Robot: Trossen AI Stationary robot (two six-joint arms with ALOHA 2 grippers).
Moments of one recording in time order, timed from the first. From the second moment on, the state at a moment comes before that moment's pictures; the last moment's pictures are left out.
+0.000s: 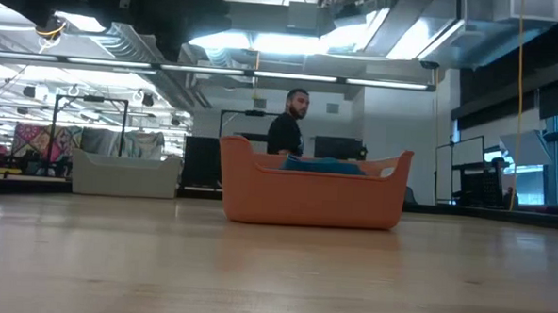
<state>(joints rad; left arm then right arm) -0.24 1.16 0.43 0.64 -0.33 -0.10 1.03 1.84 1.12 -0.60 0.06 1.78</state>
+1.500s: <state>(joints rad) -0.26 1.16 0.43 0.61 -0.33 -0.17 0.75 1.80 1.39 -1.03 0.70 0.93</state>
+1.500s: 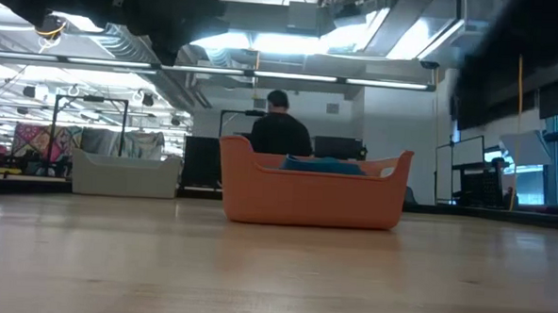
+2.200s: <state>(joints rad) -0.32 1.16 0.43 0.62 -0.33 -0.14 0.18 1.61 1.39 -0.92 0.74 0.27</state>
